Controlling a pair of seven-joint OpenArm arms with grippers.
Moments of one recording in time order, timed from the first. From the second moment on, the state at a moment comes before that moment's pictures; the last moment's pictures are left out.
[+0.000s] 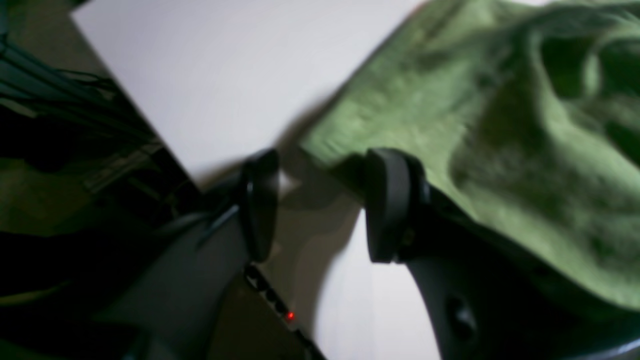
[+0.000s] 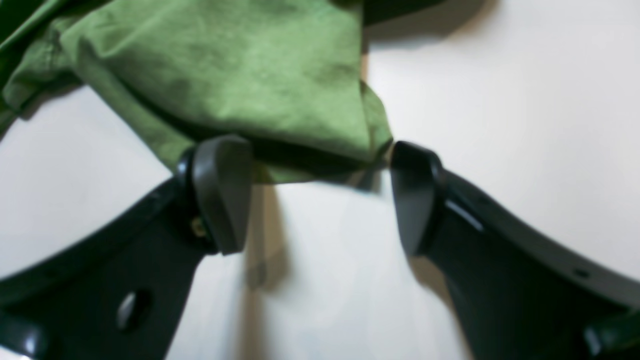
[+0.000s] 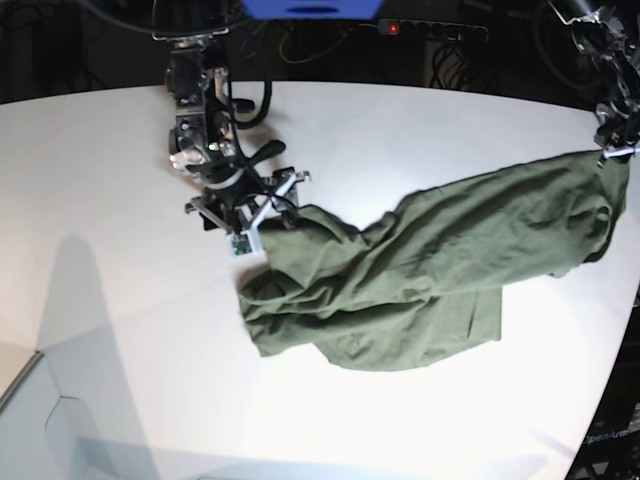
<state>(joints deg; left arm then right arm) 10.7 -15.1 -45.3 73.8 -28.8 0.4 30.3 -5.0 -6.6 0.1 84.6 -4.1 16.6 -30.6</state>
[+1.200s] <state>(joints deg) -7.2 -18.0 -30.2 100.4 -28.5 1.6 32.3 15.5 -1.5 12.8 106.0 -4.4 16.8 -38.6</state>
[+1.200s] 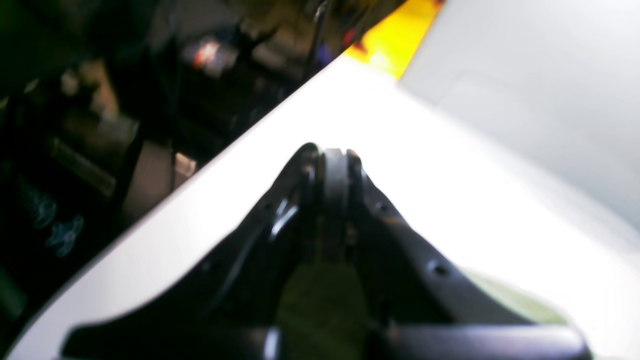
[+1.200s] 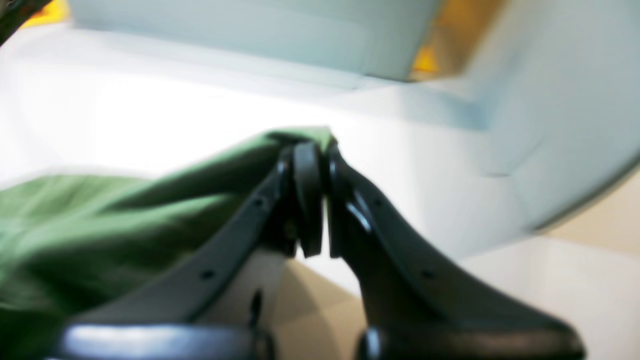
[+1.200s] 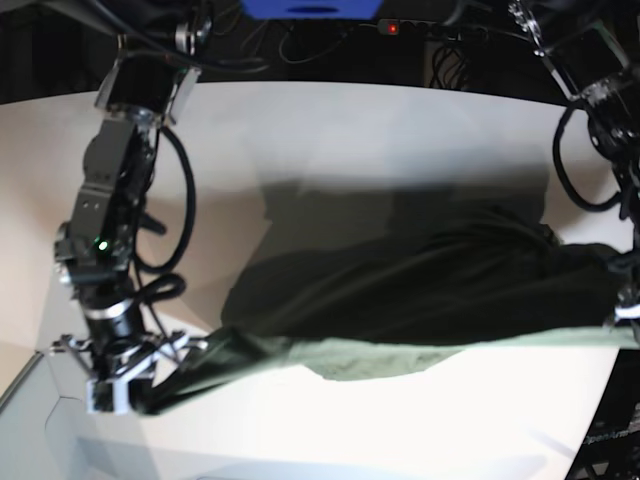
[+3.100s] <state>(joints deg) 1.9 -14.3 -14.3 76.1 -29.9 -0.4 30.5 -8.9 1.8 15.3 103.1 -0.1 11.9 -32.9</state>
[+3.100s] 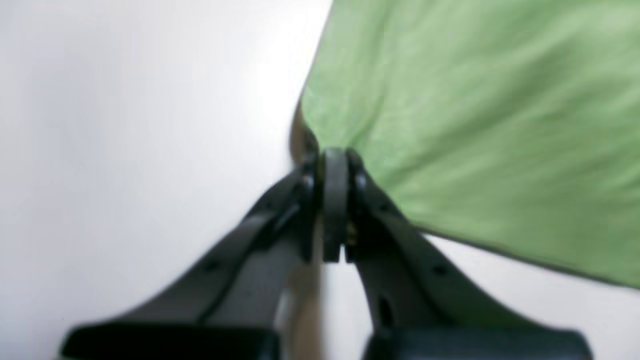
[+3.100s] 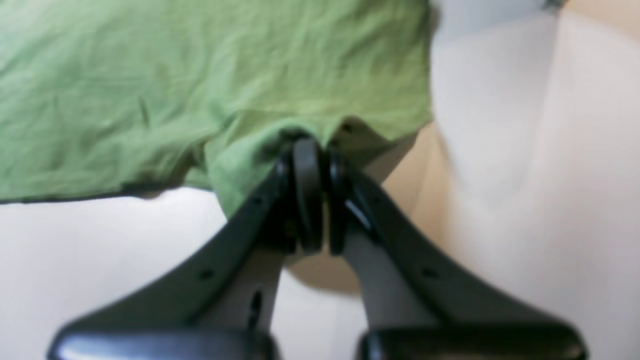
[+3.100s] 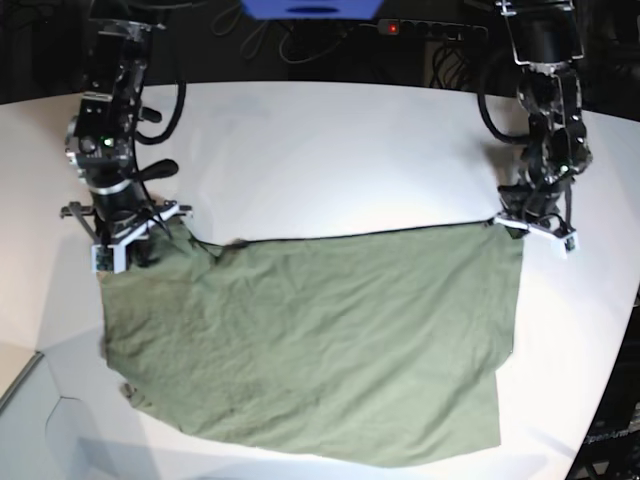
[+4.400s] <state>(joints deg) 18.0 -18.0 -30.8 101.3 -29.7 0.1 32.3 -24.5 -6.0 29.8 115.2 0.0 20.9 -28.6</state>
